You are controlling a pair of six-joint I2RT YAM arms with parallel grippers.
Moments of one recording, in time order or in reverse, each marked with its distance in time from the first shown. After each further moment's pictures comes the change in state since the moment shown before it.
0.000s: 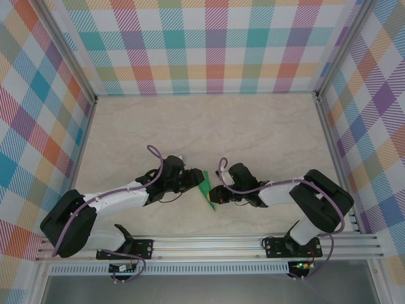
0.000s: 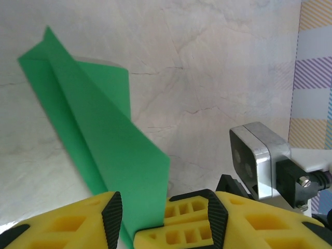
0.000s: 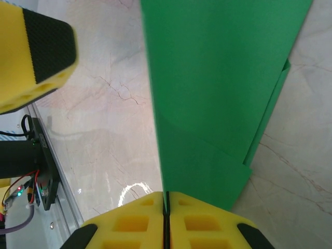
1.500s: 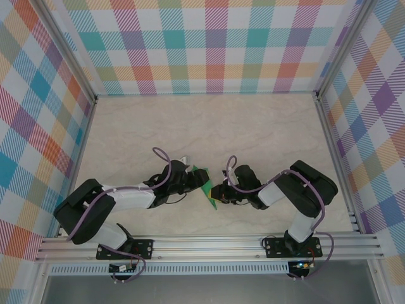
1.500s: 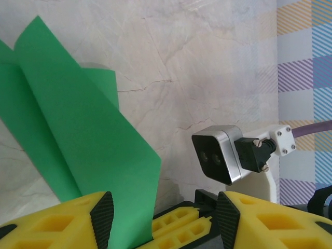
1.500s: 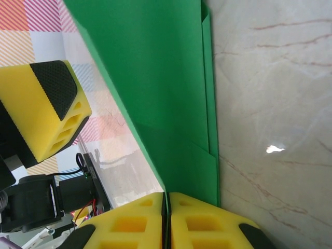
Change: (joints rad) left arm -0.012 0.131 -0.077 0.314 -0.012 0.019; right arm -0.078 0.163 -0.076 0.342 -0.106 0.380
